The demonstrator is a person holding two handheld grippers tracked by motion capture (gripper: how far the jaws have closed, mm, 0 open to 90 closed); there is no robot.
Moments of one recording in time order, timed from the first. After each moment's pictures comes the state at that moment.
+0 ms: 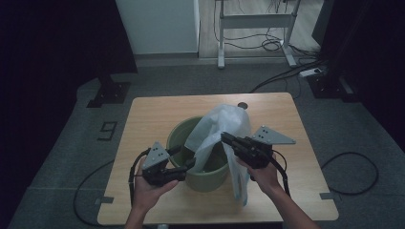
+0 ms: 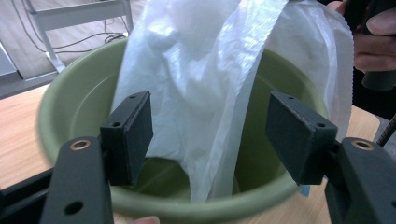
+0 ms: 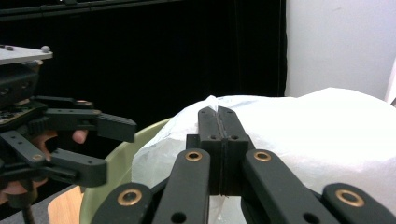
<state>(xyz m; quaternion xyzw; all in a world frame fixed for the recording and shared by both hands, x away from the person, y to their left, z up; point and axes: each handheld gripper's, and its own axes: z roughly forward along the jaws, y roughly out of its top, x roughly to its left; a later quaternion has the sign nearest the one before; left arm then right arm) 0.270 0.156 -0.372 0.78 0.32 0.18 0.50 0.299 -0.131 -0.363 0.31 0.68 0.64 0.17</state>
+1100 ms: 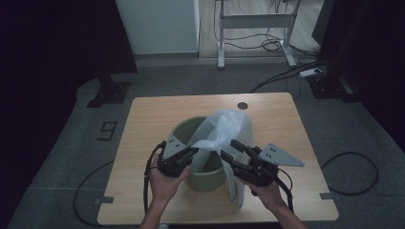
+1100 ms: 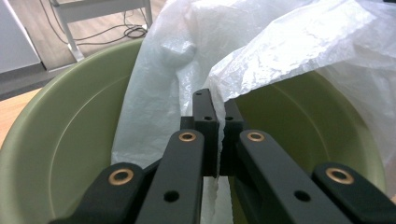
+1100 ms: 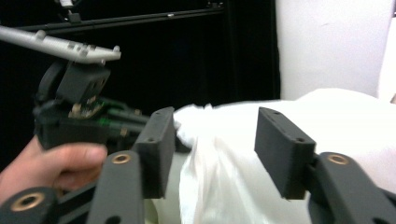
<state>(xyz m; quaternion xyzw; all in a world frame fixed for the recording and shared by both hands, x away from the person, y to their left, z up) 0.287 0.128 -0.376 0.77 0.36 0.21 0.48 0.252 -0.139 -0.381 0.32 0.65 0.66 0.19</state>
